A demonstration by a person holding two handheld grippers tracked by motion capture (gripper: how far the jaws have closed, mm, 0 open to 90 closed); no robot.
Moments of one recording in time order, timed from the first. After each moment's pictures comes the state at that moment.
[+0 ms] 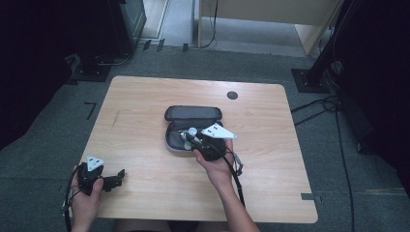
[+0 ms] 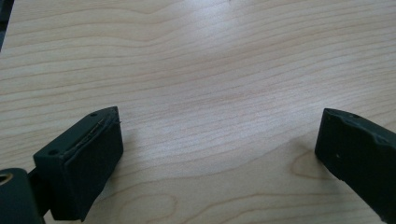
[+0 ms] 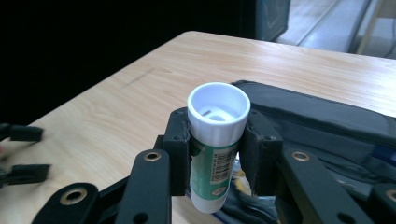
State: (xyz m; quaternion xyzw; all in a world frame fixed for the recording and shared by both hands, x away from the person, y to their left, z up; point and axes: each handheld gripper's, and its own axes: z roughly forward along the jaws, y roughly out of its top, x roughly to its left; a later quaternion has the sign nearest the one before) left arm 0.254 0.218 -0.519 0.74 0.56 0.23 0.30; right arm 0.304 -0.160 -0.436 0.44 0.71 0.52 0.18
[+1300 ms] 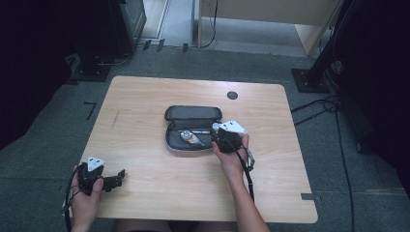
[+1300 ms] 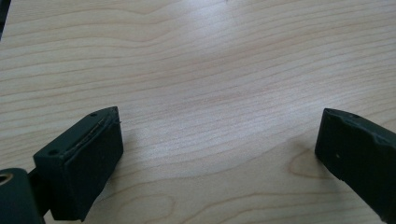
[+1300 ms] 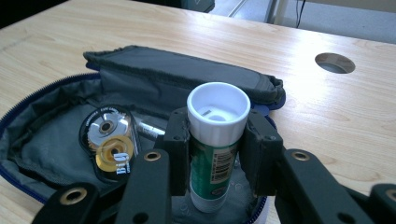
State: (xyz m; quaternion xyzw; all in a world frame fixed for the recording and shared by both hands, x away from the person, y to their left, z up) left arm 0.254 0.217 -0.519 0.75 0.55 0.22 0.30; right arm 0.337 -0.205 -0.471 0.51 0.70 0.42 0.27
